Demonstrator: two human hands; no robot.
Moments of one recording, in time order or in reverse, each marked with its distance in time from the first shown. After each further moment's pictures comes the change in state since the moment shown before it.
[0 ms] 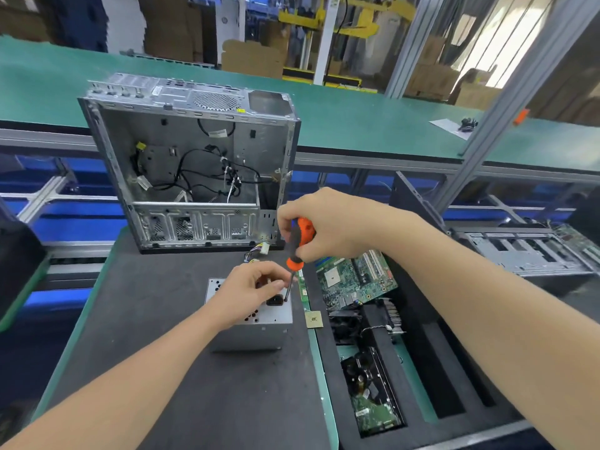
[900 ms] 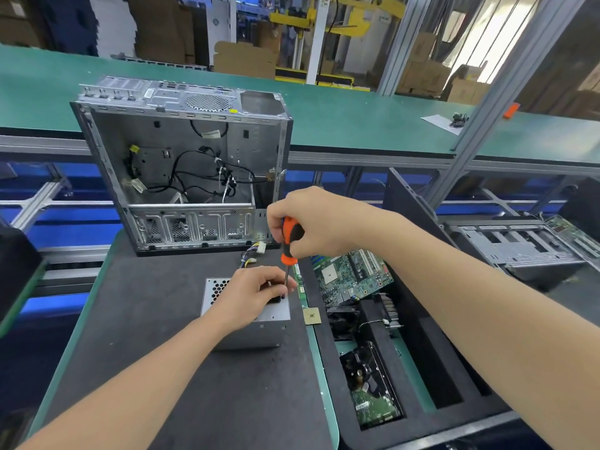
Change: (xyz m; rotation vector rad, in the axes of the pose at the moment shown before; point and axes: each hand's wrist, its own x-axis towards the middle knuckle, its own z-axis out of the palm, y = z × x) left_hand -0.005 0.006 0.009 0.182 -0.024 -0.008; right_hand 0.002 -0.004 0.006 -0.006 0.041 -0.036
